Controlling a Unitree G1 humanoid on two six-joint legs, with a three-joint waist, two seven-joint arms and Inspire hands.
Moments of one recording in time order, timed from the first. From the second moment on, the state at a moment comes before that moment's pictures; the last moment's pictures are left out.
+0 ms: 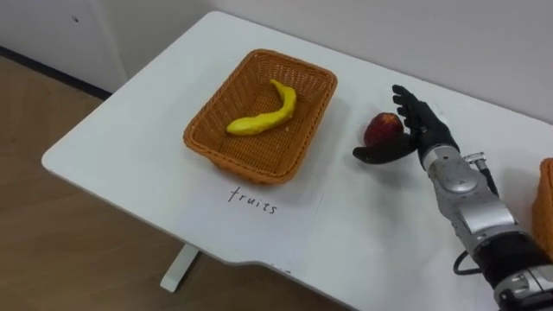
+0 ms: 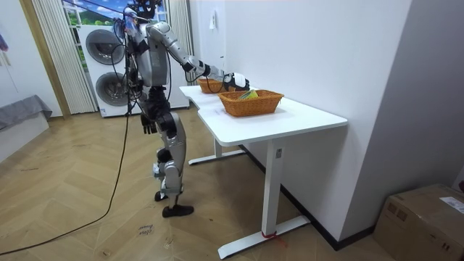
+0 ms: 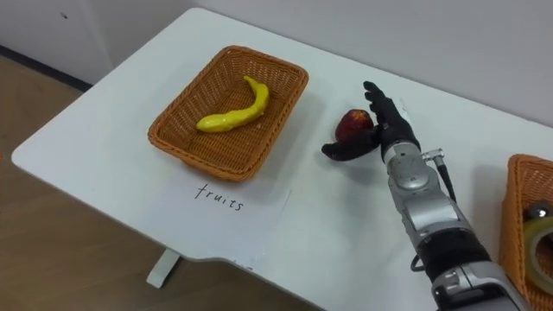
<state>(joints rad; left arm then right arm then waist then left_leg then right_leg) 0.26 0.19 0.03 0.98 0.19 0.15 0.17 -0.50 -0.40 0.25 0.72 0.11 0.05 -0.11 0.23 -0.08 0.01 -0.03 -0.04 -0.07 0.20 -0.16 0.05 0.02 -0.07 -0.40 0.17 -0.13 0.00</state>
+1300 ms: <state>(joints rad) 0.26 0.22 0.01 0.98 0.15 0.15 0.17 -0.50 -0.42 0.25 0.80 0.08 0.06 -0.01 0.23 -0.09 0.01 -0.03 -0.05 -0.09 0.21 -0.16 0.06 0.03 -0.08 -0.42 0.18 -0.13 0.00</state>
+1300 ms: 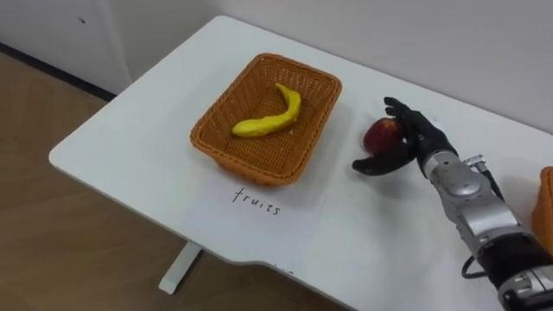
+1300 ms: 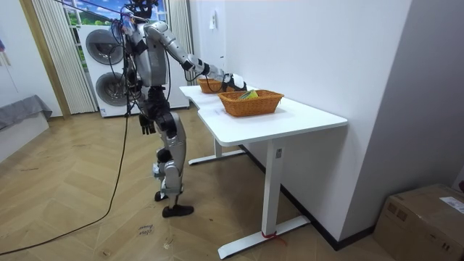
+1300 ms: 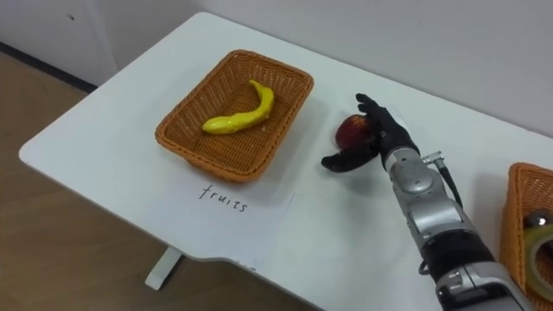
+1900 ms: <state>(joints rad) 0.27 0.23 -0.01 0.96 0.13 0.15 0.17 -0.54 -0.42 0.24 0.90 0.08 0.05 0.03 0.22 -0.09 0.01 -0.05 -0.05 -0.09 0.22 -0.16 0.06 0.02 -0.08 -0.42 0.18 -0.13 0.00</state>
